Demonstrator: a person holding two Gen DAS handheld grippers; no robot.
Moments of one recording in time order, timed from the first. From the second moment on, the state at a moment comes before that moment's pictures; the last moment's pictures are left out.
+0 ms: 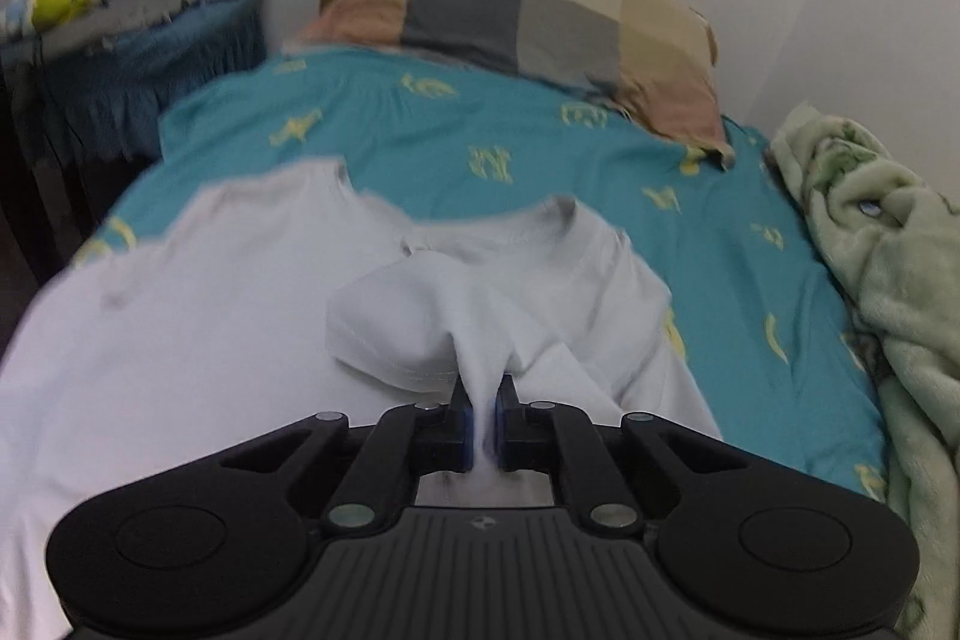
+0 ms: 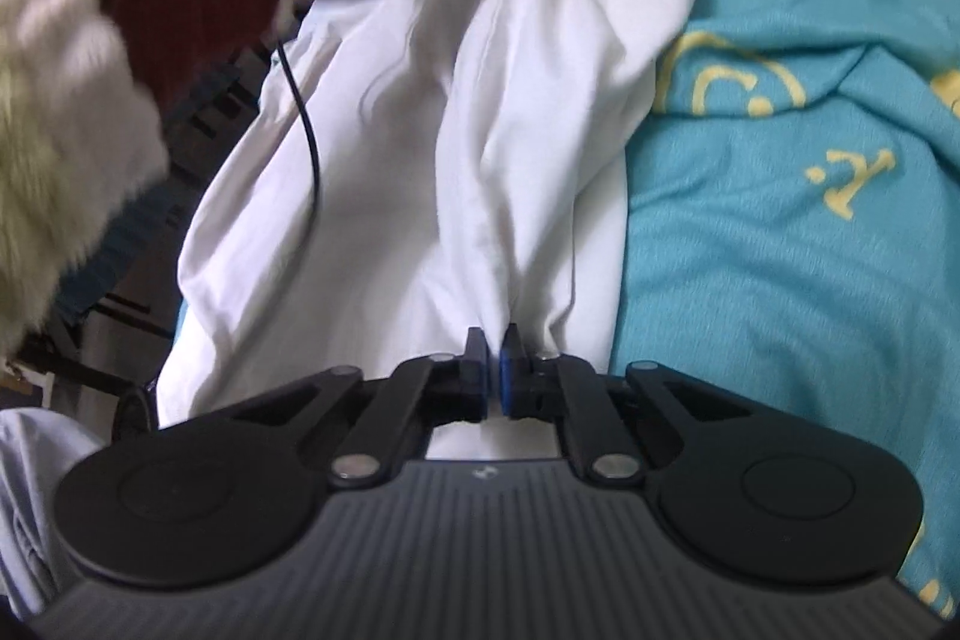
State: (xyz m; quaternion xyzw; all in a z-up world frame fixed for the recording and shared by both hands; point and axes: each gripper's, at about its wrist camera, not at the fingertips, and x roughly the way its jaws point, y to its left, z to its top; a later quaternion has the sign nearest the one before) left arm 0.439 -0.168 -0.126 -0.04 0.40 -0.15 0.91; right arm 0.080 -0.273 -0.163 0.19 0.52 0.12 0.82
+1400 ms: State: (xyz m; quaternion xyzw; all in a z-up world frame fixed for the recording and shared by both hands) left arm 0.106 0.025 -0.059 -0.05 0.33 -0.16 0.93; right arm 0.091 -0.253 -0.057 0.14 0.34 0.08 0.93
